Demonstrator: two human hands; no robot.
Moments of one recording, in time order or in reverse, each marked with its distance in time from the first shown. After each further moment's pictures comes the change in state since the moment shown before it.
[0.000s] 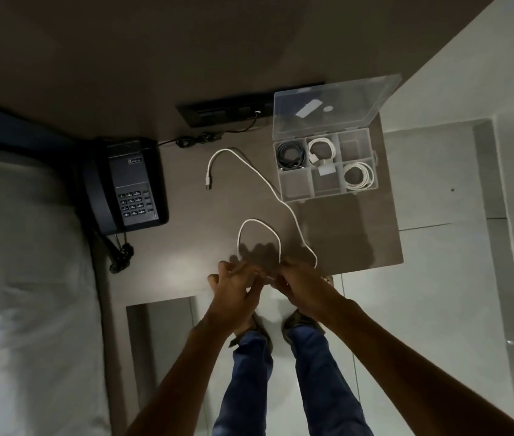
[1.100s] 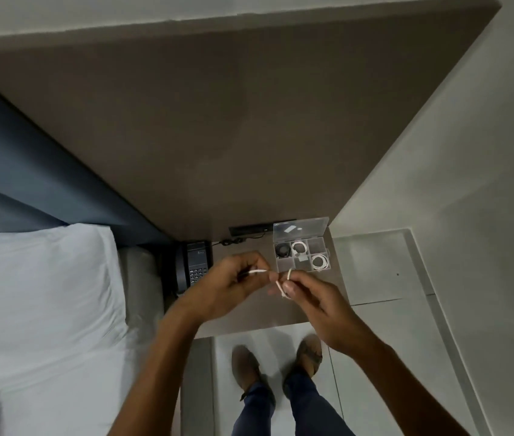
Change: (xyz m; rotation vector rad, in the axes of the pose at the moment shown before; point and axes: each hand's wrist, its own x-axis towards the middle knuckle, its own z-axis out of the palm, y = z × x) left_hand -0.194 0.281 -0.383 -0.320 -0.188 0.405; right_hand -0.300 -0.296 -0.204 0.420 0.213 -0.370
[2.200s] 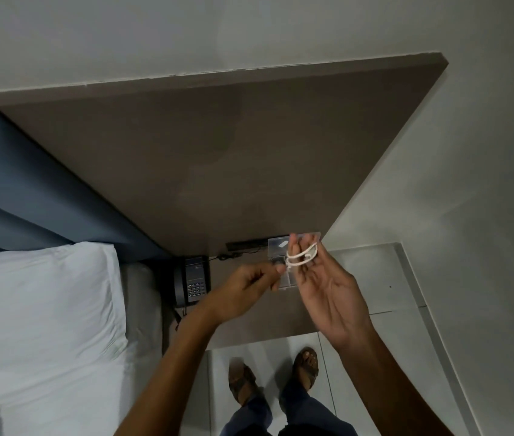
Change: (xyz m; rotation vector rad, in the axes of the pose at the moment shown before) left_hand 0.018 0.051 0.009 -0.039 0.036 0.030; right_hand 0.012 -0.074 -0.026 1.675 0.138 0.086
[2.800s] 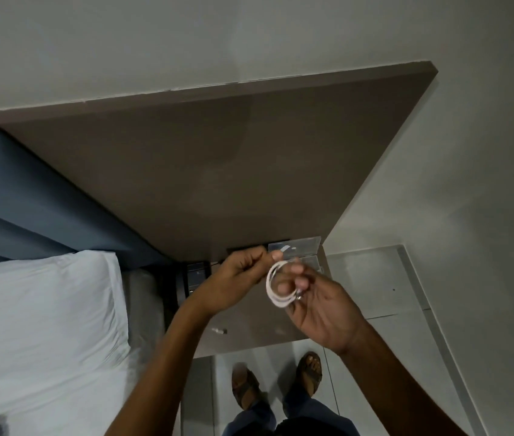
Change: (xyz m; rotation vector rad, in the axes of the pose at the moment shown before) left_hand 0.011 0.027 -0.016 -0.142 0.045 0.031; right_hand 0.002 -0.004 0.006 -0.205 -0.291 0.297
